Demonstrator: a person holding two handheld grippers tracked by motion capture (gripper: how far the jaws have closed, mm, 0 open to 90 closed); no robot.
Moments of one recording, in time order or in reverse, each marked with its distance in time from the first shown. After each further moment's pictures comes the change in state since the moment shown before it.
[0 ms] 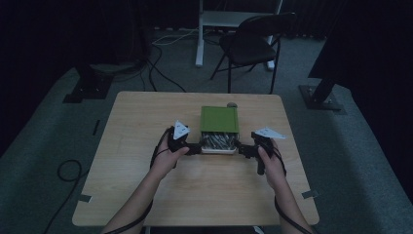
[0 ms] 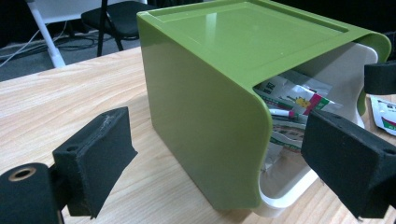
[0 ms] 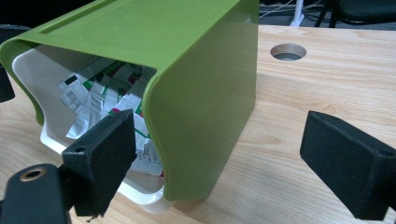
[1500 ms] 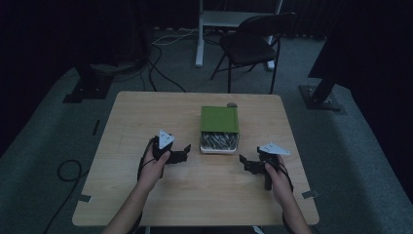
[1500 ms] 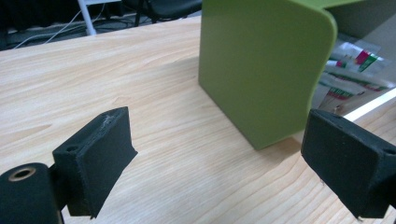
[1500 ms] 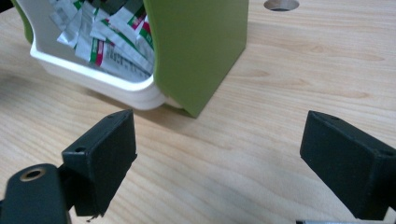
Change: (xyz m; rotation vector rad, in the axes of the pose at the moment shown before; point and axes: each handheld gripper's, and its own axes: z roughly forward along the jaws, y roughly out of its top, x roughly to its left) left arm 0.018 -0.035 -0.036 0.048 0.116 -0.050; right arm -0.003 -0.047 -0.025 0.065 -0.028 -0.035
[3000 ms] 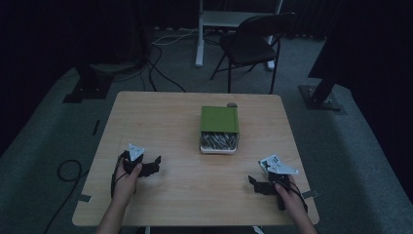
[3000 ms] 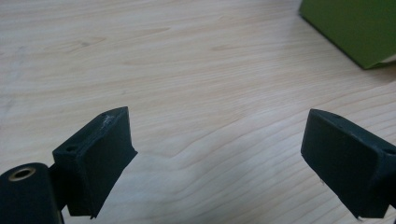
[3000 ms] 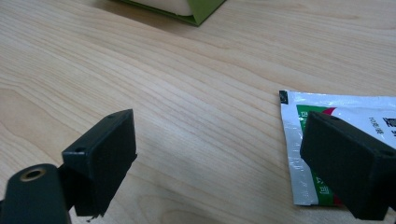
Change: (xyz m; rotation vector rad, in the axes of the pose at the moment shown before) left arm 0.055 -0.057 -0.055 0.119 0.199 -0.110; right arm -0.003 -0.050 -0.043 0.104 -0.002 -0.088
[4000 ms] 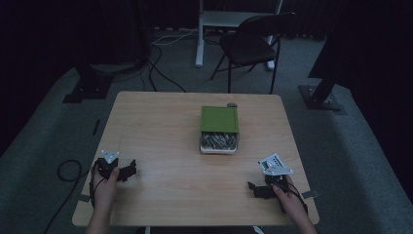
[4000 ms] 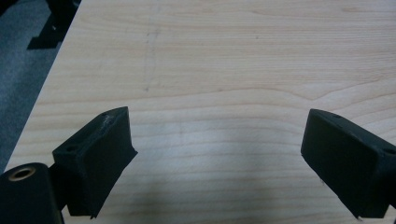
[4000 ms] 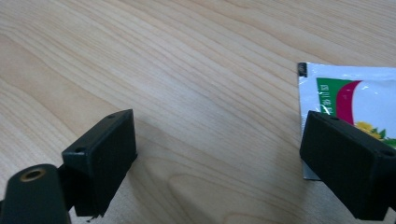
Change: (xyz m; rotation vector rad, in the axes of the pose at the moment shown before) left arm 0.054 -0.024 -0.029 0.096 0.219 -0.146; right arm 0.005 -0.003 0.002 0.132 0.013 -0.077
